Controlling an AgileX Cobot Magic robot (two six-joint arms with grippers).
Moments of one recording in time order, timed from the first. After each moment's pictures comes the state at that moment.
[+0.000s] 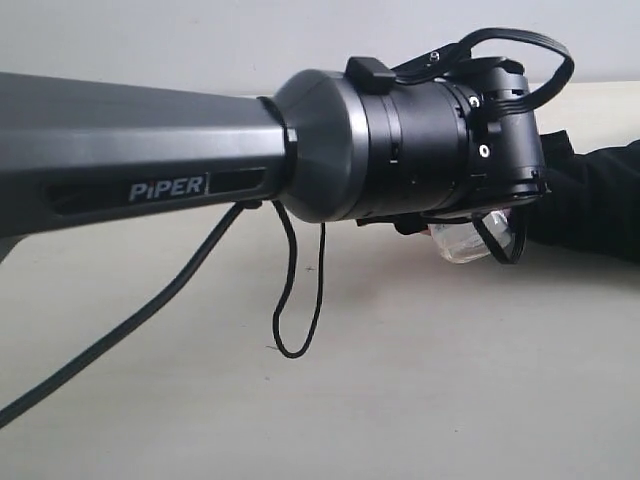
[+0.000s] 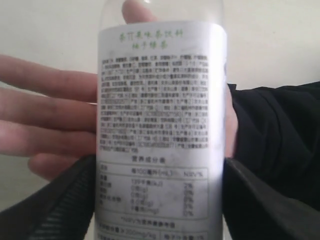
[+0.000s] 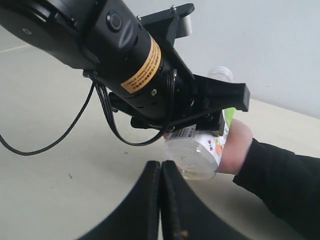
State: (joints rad) left arm -1.00 2.16 -1.75 0.70 0.79 -1.72; right arm 0.43 0.12 -0.19 0.39 0.42 -0.44
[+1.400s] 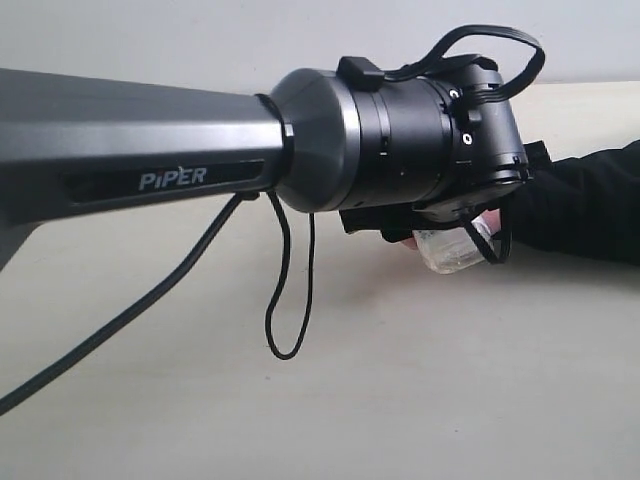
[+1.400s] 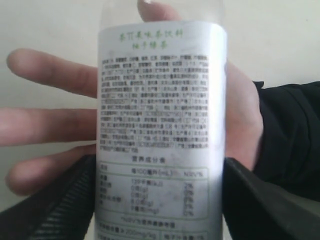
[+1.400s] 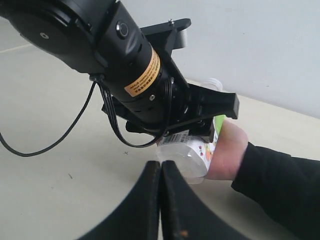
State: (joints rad) left arm -0.97 2.18 -1.75 0.62 0.80 -1.65; right arm 0.43 0.12 -0.19 0.39 0.42 -0.44
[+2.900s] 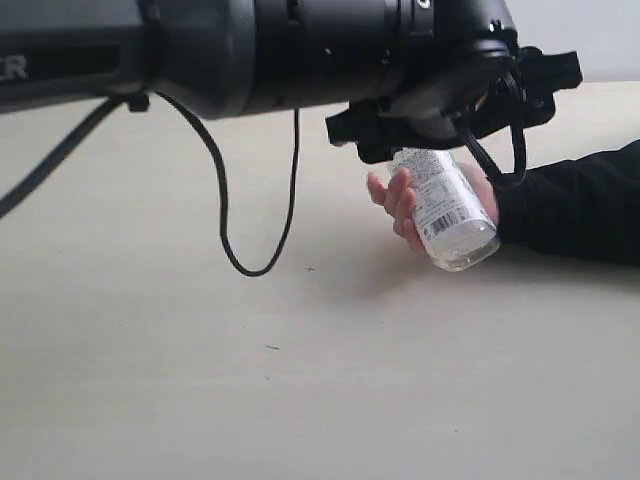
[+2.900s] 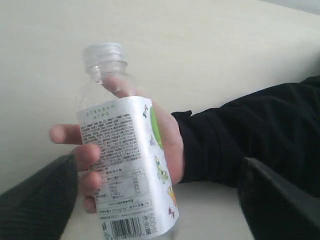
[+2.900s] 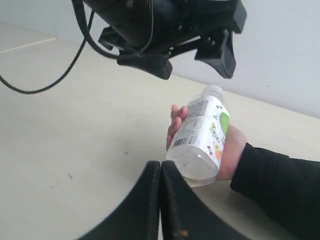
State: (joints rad) left arm -0.96 2.01 -1.75 0.61 0.79 -1.42; right arm 0.43 0.12 -0.19 0.39 0.42 -0.44
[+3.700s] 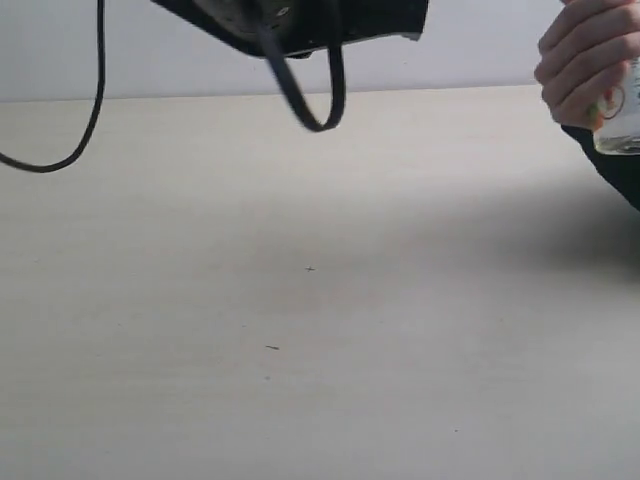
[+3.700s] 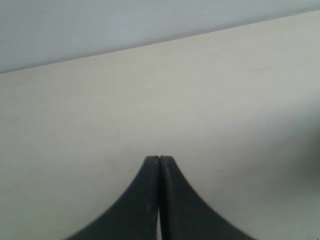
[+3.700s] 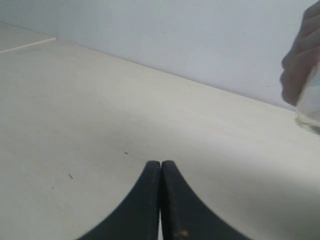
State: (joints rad) left arm -0.95 1.64 -1.48 0.82 1.00 -1.10; right arm 0.43 0.12 -0.19 0.39 0.42 -0.44
